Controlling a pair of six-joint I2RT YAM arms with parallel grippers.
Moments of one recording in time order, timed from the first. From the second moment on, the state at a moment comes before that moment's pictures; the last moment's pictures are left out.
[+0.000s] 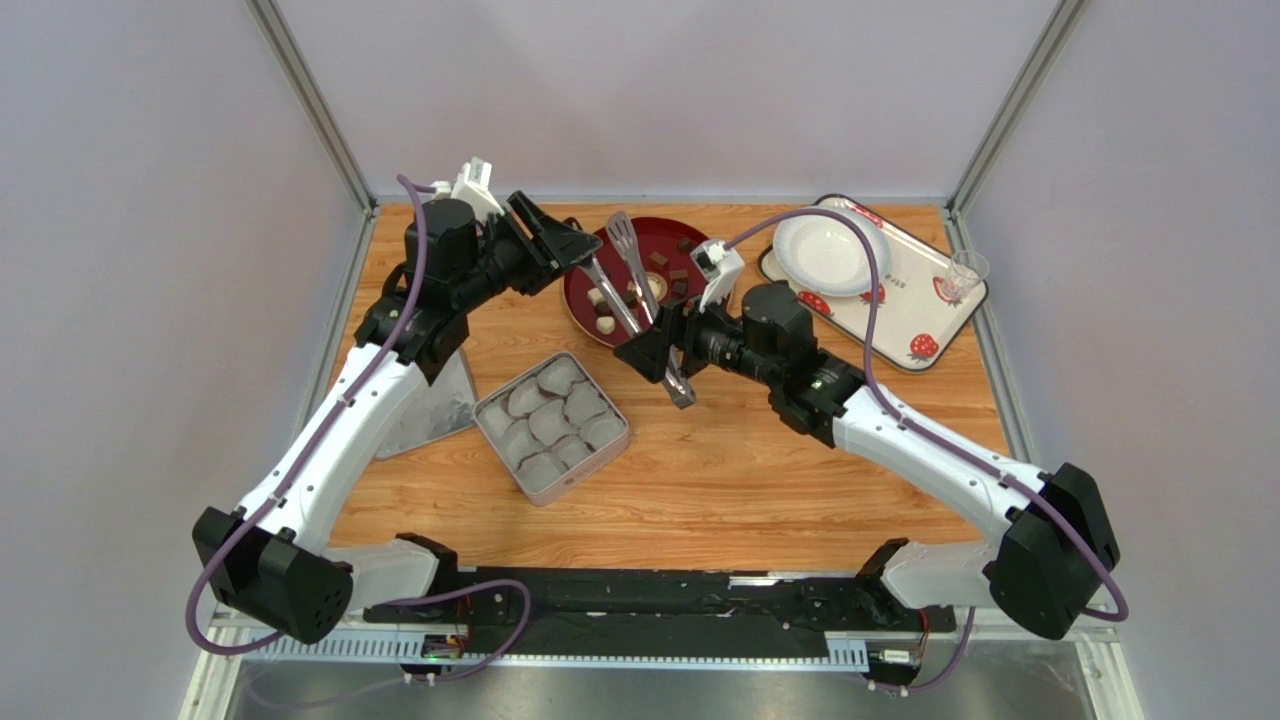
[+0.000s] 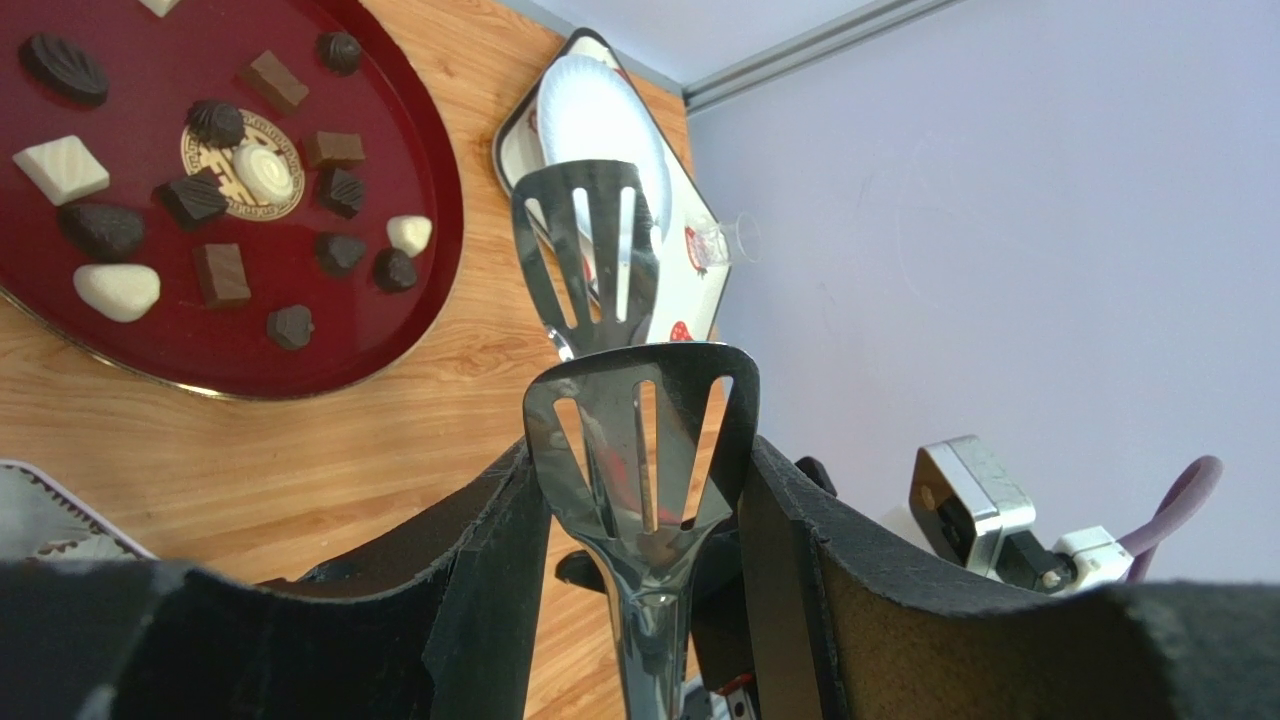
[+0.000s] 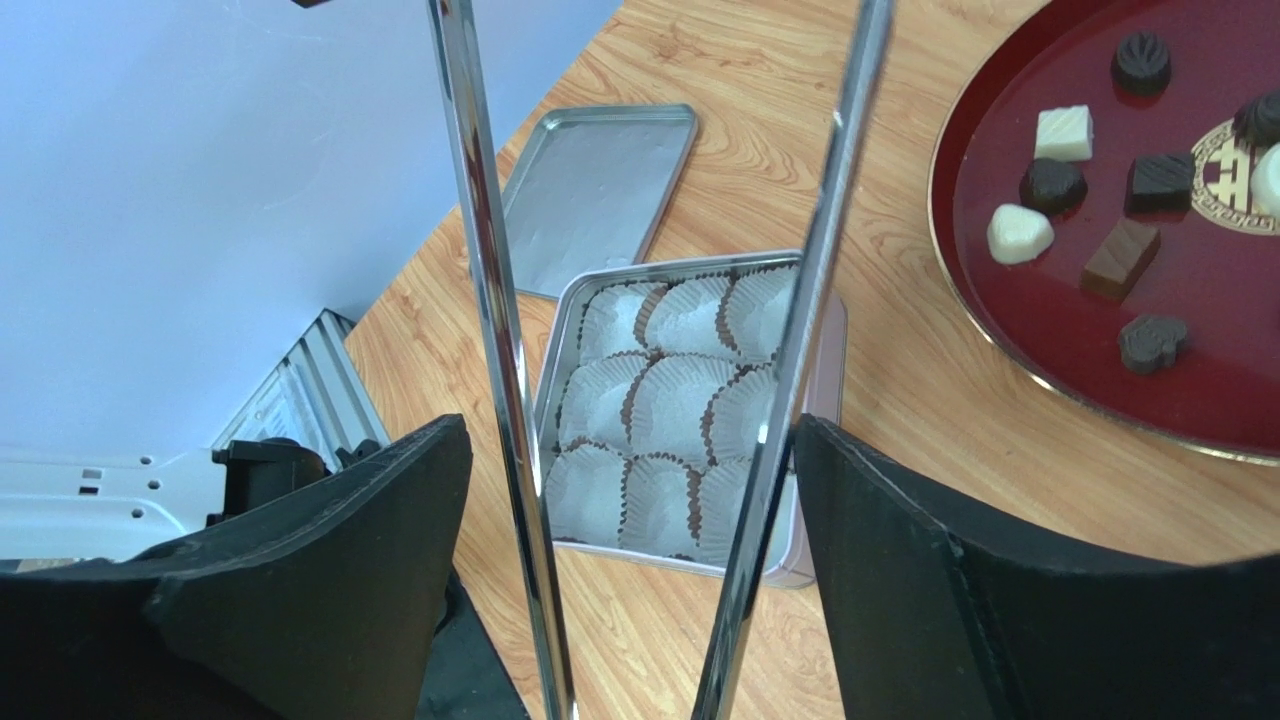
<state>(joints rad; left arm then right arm) -0.38 1.23 1.26 -0.26 0.25 -0.93 0.74 1.26 0.94 0.13 -0.25 0.50</state>
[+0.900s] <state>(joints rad) -0.40 1.23 1.26 -0.27 0.21 -0.92 0.74 1.38 1.05 0.10 -0.31 0.46</state>
